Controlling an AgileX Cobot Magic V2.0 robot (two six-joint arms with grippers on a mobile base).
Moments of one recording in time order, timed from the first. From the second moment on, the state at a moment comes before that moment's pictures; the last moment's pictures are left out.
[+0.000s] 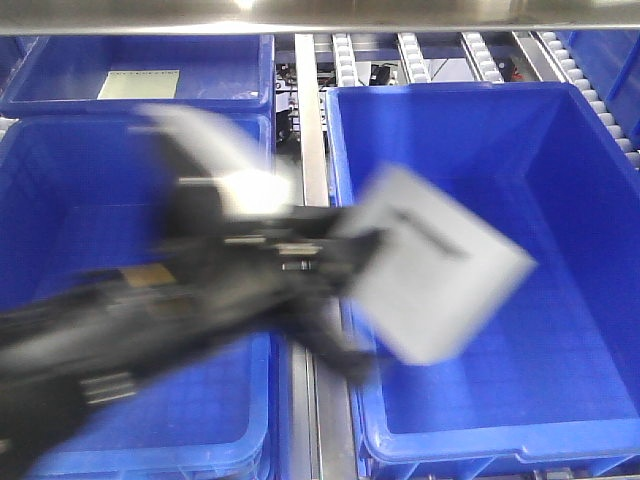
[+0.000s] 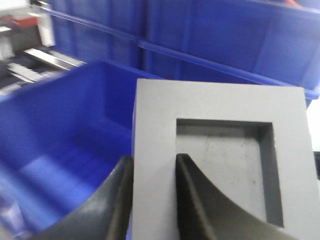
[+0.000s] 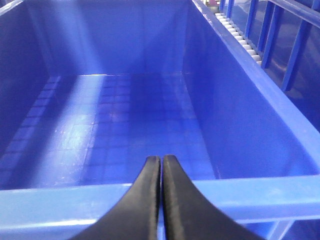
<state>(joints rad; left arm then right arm) -0.94 1.31 -0.92 -0.24 -0.14 0.20 -0.03 -0.01 0.03 0.01 0.22 0.01</state>
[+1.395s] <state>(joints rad) -0.96 2.07 -1.61 -0.23 0.37 0.20 -0.03 -0.01 0.03 0.01 0.22 0.01</state>
